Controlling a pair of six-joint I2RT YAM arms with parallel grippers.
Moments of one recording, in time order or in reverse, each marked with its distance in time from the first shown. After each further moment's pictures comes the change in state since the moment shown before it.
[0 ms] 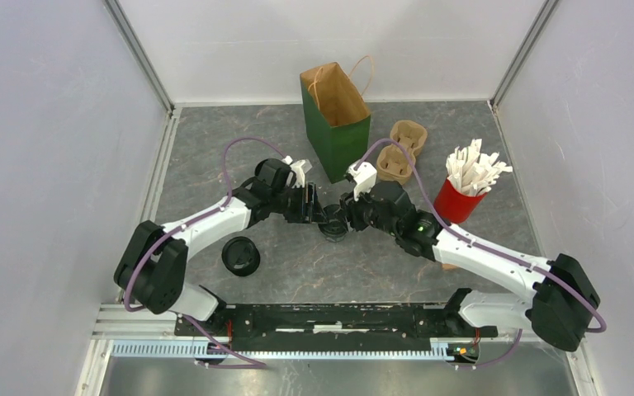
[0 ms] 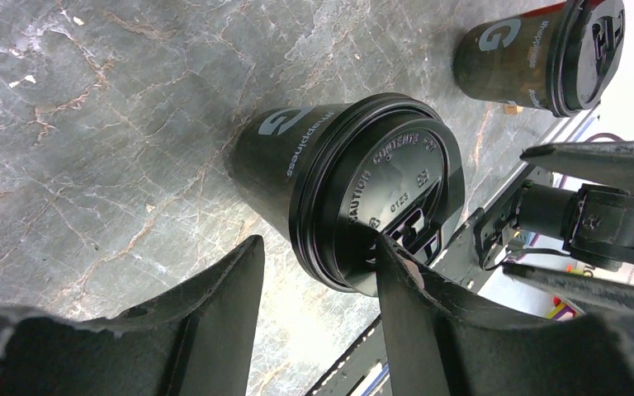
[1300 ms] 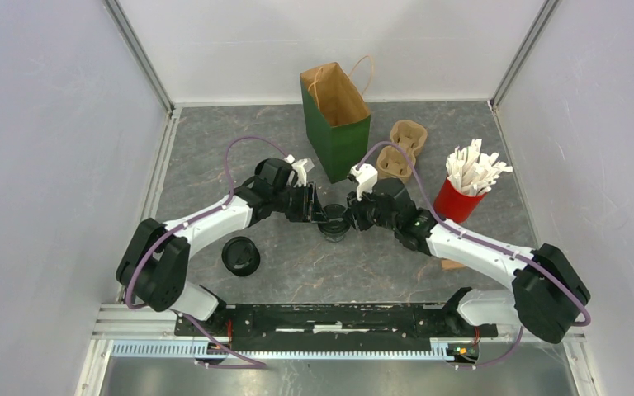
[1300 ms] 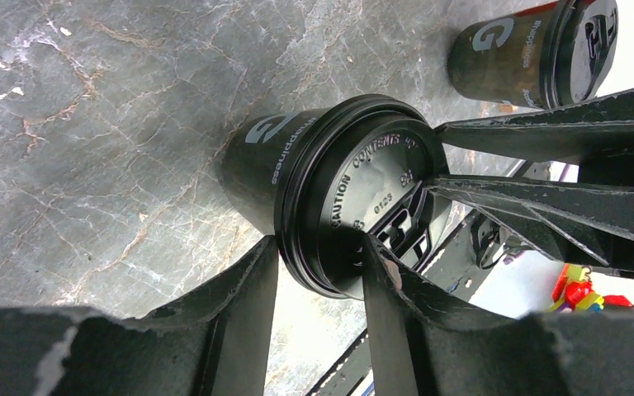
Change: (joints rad) left arm -0.003 0.019 0.014 0.008 0.002 0.005; right arm -0.095 0.080 -0.051 0.044 -0.115 -0.031
